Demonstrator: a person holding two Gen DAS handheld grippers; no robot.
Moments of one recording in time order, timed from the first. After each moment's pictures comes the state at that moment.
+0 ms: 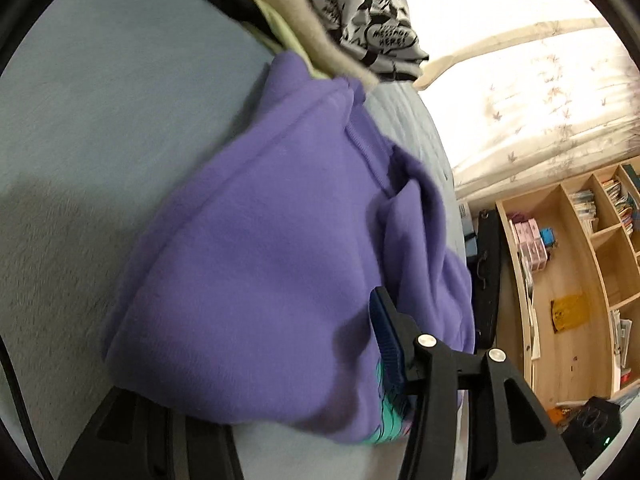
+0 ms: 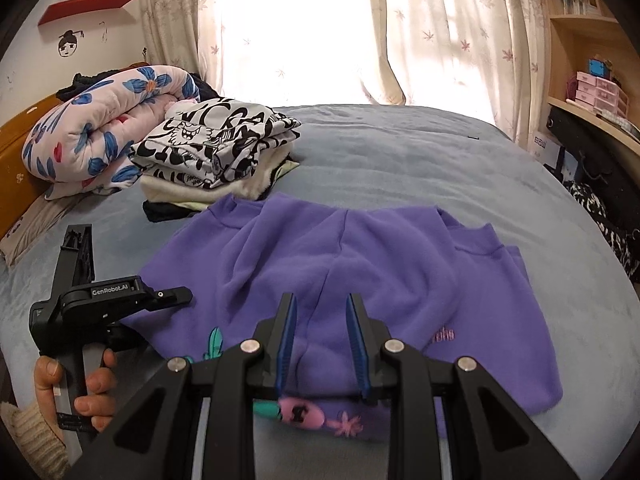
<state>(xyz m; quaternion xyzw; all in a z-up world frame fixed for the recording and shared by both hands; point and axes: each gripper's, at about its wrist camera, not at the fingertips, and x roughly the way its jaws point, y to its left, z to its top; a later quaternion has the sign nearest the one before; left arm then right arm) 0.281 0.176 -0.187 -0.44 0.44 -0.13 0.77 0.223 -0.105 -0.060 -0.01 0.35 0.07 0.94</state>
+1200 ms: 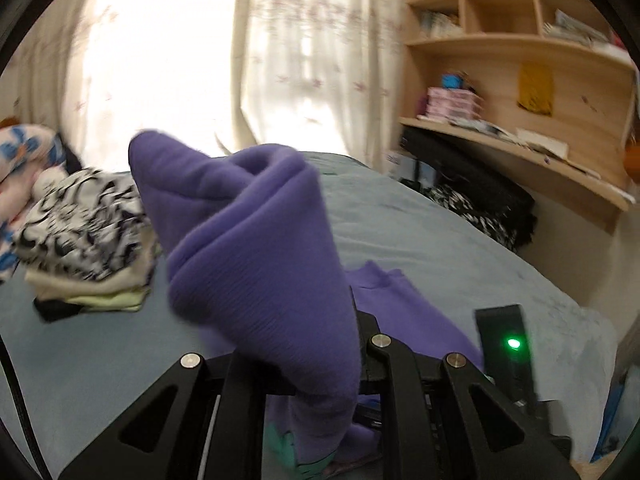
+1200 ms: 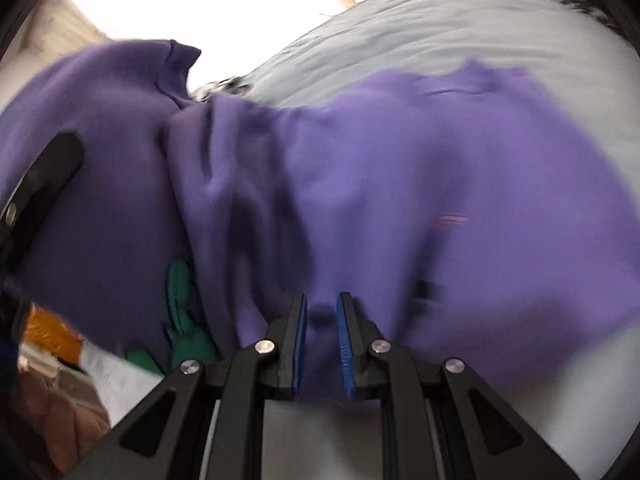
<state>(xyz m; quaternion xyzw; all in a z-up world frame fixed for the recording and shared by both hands) 0.221 -0.068 -0.009 0.01 0.24 -0.23 0.94 0.216 -0.227 -0.143 0.24 0.46 0.09 0.85</state>
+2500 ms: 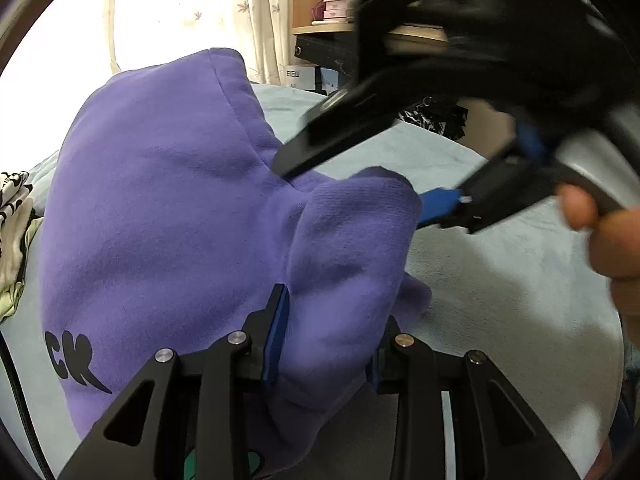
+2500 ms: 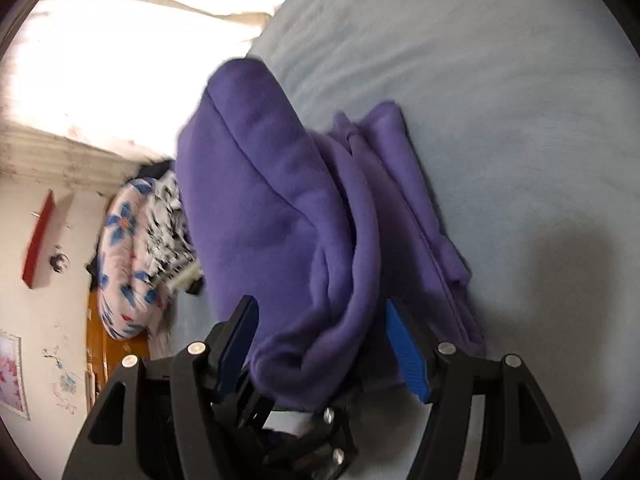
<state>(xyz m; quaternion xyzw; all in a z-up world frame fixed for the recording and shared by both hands) 0.202 -0.205 -0.112 0.11 0.34 -0.36 0.86 0.253 -0.366 -0.121 0.39 0.52 0.09 0.75</state>
